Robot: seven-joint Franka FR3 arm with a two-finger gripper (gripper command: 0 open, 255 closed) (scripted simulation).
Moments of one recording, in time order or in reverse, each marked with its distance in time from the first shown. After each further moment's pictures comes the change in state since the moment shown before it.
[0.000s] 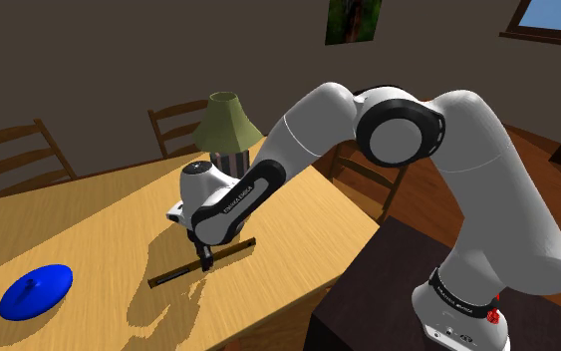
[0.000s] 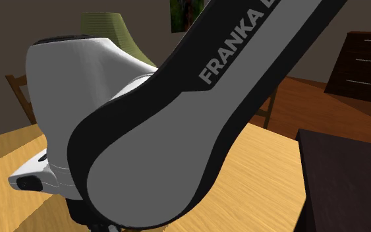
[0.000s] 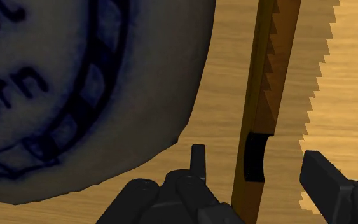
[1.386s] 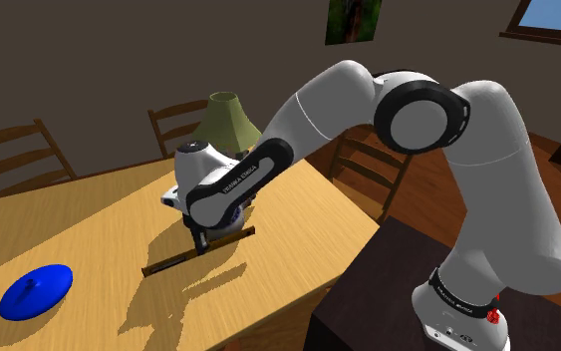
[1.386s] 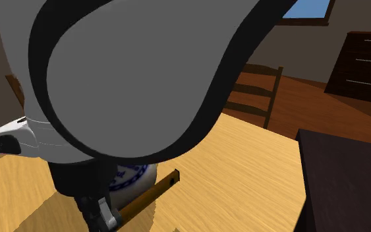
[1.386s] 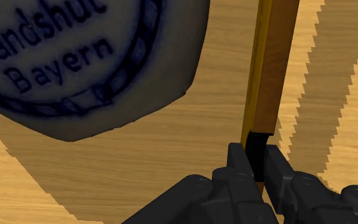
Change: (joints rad) arm -0.011 -0.106 0.012 -0.017 0.011 -0.089 0.001
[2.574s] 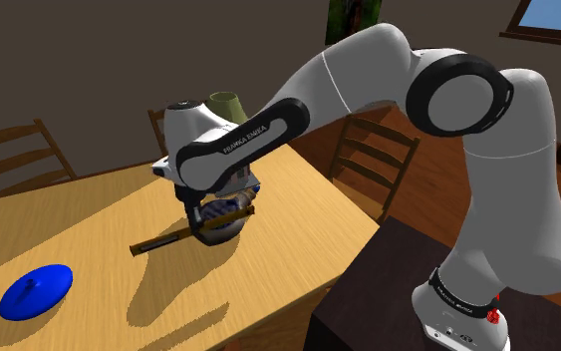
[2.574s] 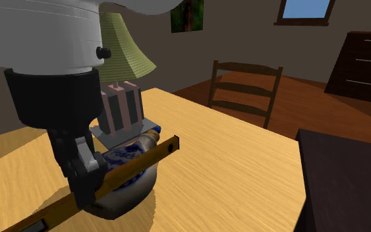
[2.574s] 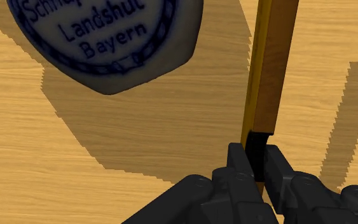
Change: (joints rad) arm -0.013 -0.151 0.017 0.022 0.020 -0.172 0.003
